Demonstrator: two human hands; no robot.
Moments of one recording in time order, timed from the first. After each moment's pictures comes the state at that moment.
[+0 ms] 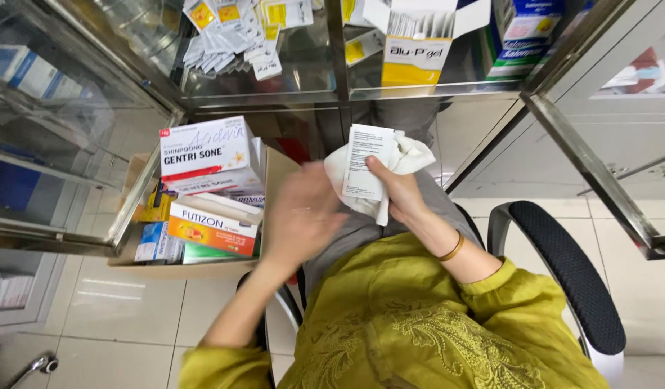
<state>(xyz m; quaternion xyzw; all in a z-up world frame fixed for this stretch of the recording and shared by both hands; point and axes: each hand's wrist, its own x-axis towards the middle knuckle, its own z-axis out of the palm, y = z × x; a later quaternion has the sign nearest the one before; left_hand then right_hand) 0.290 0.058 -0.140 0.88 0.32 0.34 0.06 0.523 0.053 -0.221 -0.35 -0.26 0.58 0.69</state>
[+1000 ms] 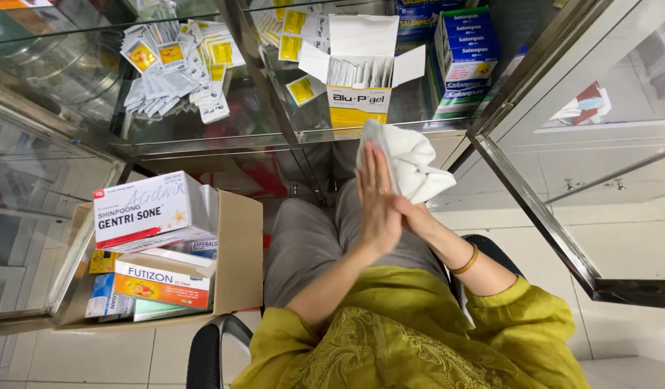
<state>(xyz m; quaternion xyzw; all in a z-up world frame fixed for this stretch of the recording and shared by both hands) 0.568 0.089 -0.210 0.80 0.30 0.43 0.30 0.678 0.058 -0.234 -0.27 -0.55 0.47 0.64</state>
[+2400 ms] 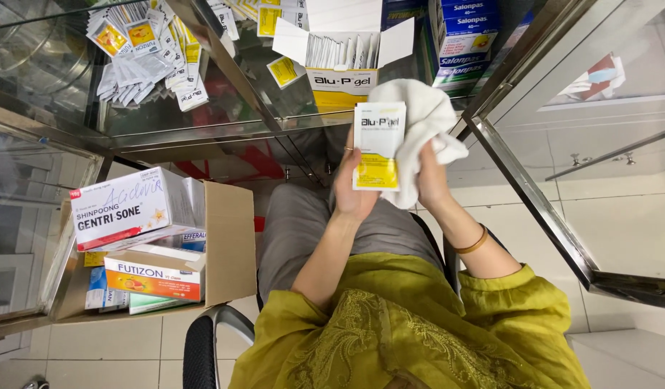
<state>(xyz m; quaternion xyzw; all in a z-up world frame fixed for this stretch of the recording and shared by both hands) 0.586 0.129 -0.220 0.28 0.07 0.43 0.85 0.748 0.082 -0.303 -0.39 -0.23 0.50 0.73</state>
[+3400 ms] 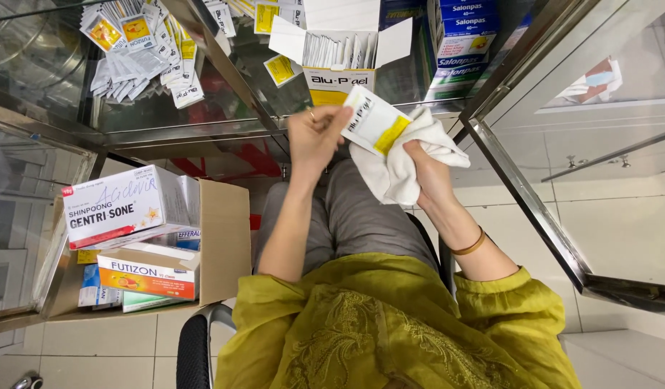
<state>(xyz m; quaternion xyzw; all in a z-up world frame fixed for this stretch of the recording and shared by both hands) 0.564 0.218 -0.188 0.66 0.32 0.47 0.49 0.737 0.080 -0.249 -0.38 -0.15 0.52 0.75</state>
